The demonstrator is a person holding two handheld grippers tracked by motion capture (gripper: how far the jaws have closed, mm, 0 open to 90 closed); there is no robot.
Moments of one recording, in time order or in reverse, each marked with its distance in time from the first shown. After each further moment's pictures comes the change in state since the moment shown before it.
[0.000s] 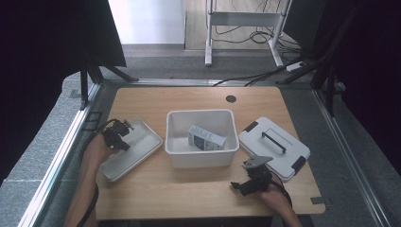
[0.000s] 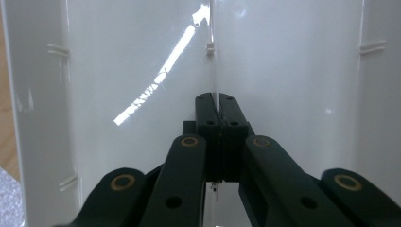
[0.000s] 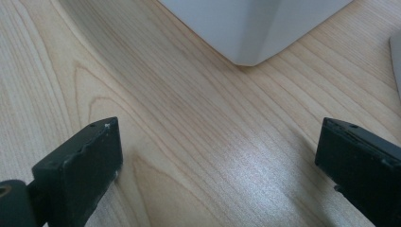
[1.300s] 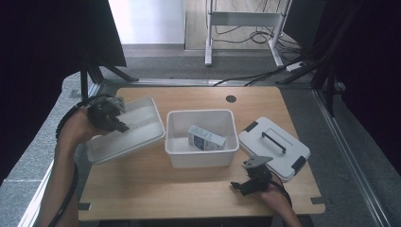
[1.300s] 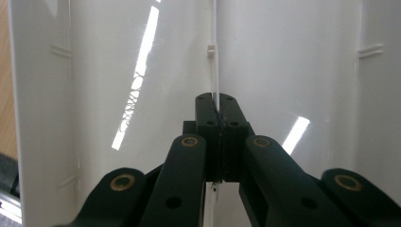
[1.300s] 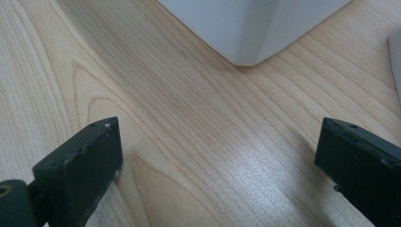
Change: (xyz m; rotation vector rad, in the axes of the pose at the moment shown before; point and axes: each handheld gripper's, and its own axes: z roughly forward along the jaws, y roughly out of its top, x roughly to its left) left arm -0.027 0.026 -0.134 -0.165 -0.053 0.391; right arm 0.000 0.000 0.000 0.000 -0.003 0.002
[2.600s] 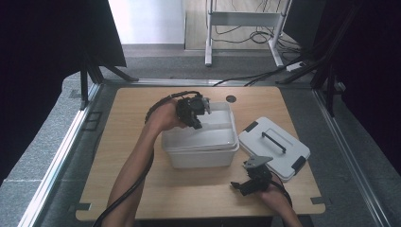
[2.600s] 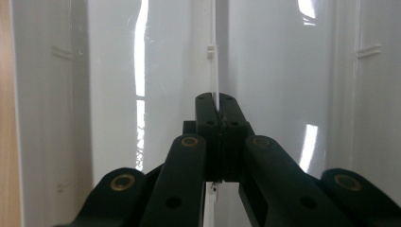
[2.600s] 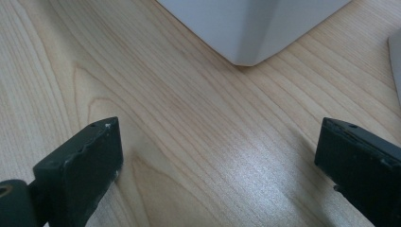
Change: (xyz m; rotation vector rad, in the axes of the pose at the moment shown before) left arm -0.049 0.208 0.090 0.027 -0.084 0.316; right arm 0.000 0.000 0.000 -0.001 -0.001 -0.003
